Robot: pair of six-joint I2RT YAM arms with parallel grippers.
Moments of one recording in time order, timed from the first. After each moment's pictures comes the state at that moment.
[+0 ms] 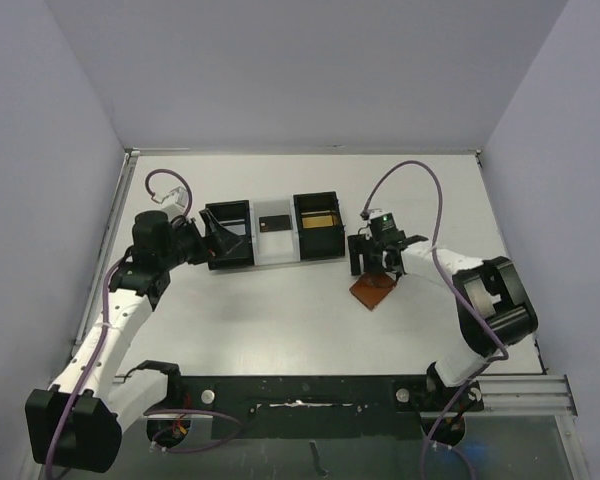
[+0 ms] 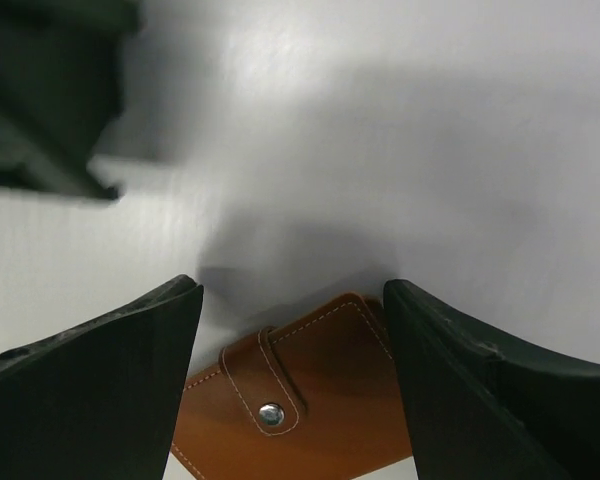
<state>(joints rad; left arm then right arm) -0.14 1.00 0.76 -0.23 0.40 -0.59 0.33 1.66 0.91 -0.26 0.02 0.19</state>
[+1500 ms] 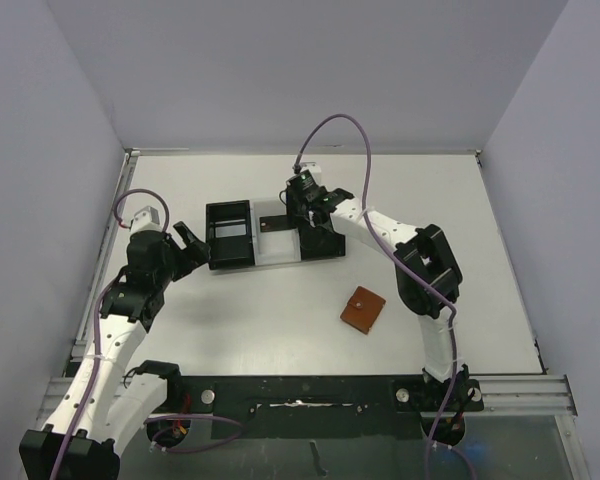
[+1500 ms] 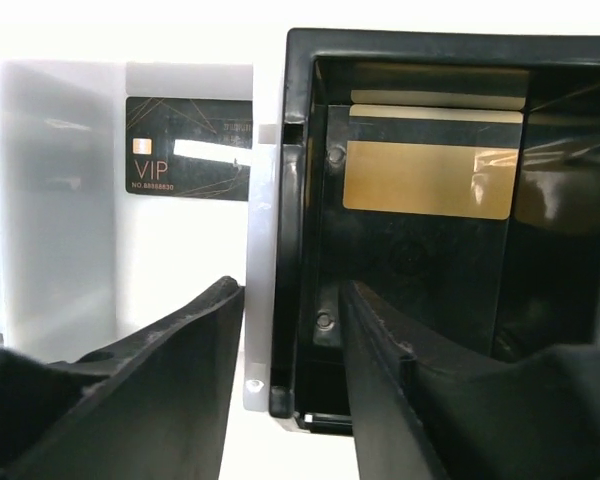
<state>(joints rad) -0.16 0.82 0.68 -0.41 -0.09 -0.64 0.68 2.06 1.67 -0.47 0.24 0.45</state>
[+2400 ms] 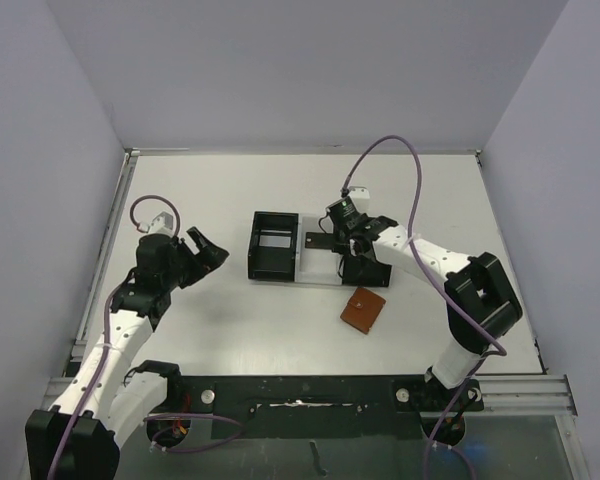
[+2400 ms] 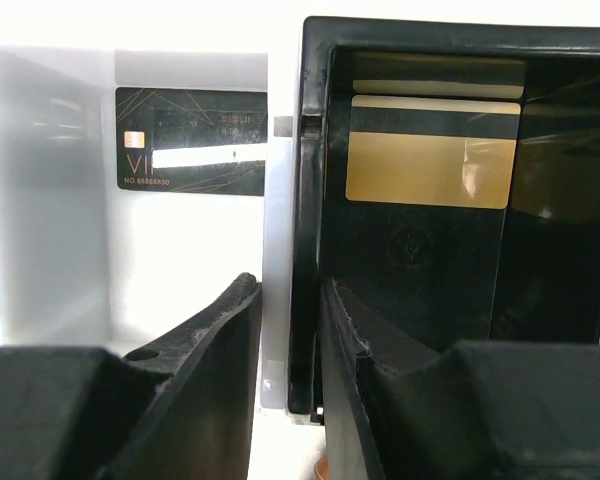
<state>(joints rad) -0.17 0.87 0.59 -0.29 0.12 -0.75 0.62 1.69 1.19 -0.46 0.37 0.55</state>
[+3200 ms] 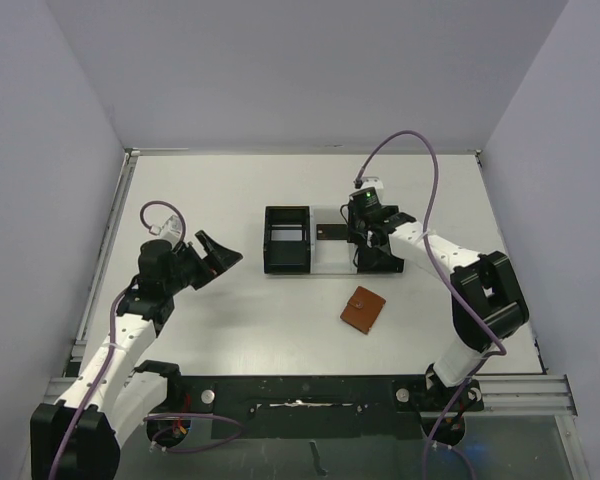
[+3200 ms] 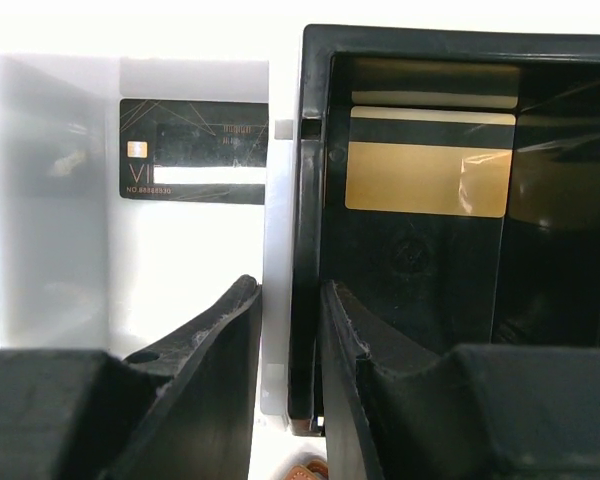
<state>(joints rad) -0.16 0.88 0.48 -0.08 0.35 -0.83 0.48 1.66 1.11 -0.31 0.26 0.36</state>
